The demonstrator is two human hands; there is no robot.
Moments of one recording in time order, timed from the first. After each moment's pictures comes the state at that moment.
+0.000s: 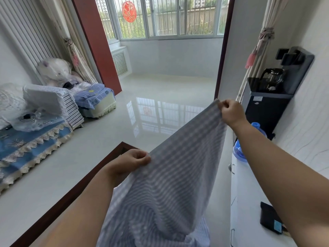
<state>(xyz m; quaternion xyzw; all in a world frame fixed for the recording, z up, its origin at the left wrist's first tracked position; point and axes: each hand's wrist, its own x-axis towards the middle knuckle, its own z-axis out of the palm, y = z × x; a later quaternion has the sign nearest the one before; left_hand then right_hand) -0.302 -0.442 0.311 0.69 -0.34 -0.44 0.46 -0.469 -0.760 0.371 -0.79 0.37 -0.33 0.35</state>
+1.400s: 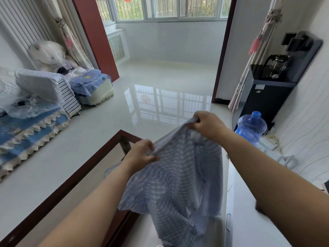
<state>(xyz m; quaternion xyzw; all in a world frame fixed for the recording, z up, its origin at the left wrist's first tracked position) -0.304 -0.465 0.257 0.85 -0.41 -0.19 0.29 -0.452 -0.686 0.341 -0.90 0.27 -0.11 0.32</state>
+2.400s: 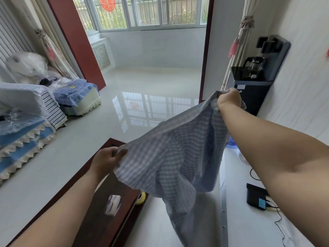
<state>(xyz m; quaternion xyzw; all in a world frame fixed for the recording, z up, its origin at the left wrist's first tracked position) -0.259 -0.420 0.258 0.85 -0.39 -0.07 0.34 -0.474 -0.785 0.363 -0.63 0.58 -0.39 0.34</state>
